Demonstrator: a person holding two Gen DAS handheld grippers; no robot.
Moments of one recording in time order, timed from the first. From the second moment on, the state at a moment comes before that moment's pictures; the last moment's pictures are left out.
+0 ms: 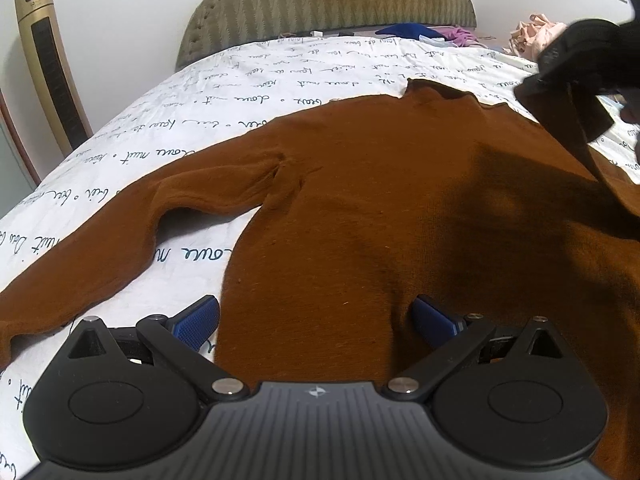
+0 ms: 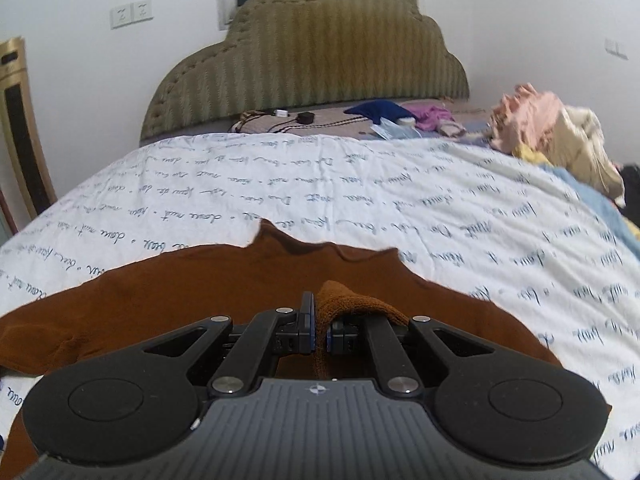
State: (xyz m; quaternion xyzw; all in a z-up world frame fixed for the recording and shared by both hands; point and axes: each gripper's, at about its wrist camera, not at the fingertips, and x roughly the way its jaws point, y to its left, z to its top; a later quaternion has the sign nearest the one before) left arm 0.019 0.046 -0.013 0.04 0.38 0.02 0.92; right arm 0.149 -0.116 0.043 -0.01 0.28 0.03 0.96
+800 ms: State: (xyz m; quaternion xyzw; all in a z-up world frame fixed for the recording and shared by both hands) left arm 0.008 0.070 -0.011 0.03 0.38 0.05 0.92; right arm 0.193 -0.003 -0.005 -0.01 0.36 0.19 0.91
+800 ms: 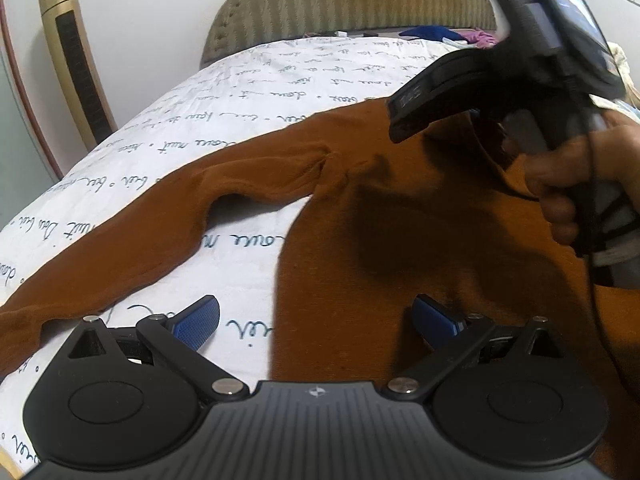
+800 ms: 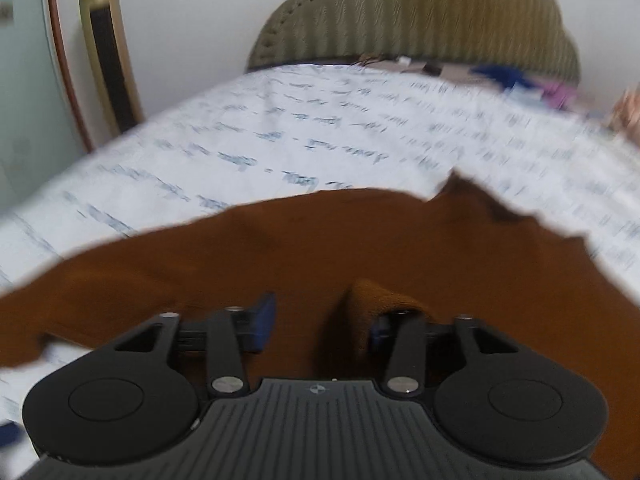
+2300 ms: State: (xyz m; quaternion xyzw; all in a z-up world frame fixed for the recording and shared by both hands) left arm 0.014 0.077 -0.016 0.01 0.39 0.05 0.92; right arm 0.183 -0.150 -0.008 0.42 0.43 0.29 0.74
